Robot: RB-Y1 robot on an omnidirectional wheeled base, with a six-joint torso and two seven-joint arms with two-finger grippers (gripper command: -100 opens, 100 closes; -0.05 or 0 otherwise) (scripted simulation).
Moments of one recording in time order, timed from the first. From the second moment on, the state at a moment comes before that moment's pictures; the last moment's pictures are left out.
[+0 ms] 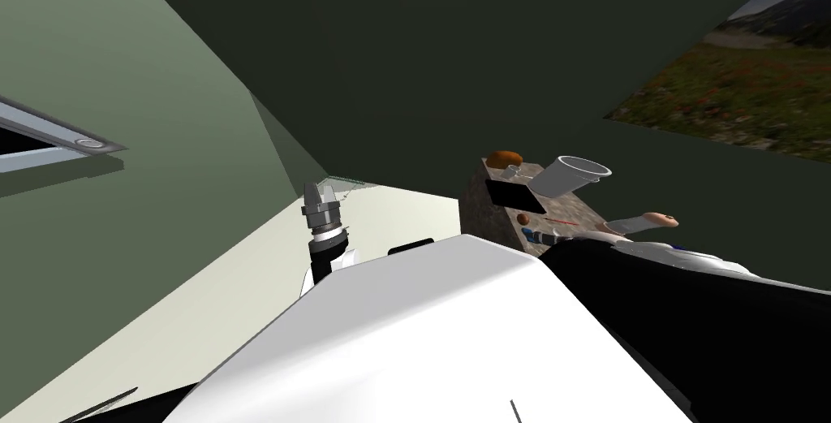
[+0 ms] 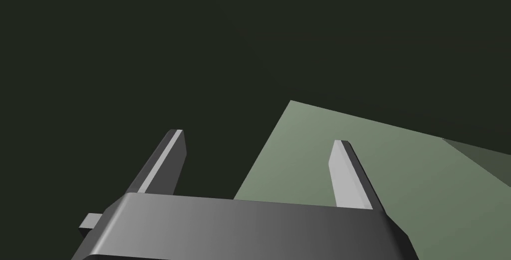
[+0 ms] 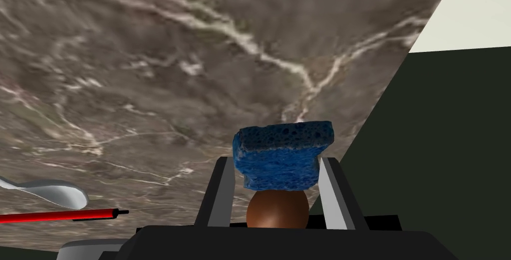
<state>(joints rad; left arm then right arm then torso) 0.50 0.04 -0.06 -2.20 -0.10 -0.58 -0.09 1.04 -1.40 0.11 -1.23 -0.05 -0.44 -0.05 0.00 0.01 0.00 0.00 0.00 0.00</state>
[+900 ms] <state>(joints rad) 0.50 0.04 -0.06 -2.20 -0.10 -0.58 -0.09 1.01 -1.49 0.08 -1.34 0.04 -0.31 -0.26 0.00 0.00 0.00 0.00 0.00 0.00</state>
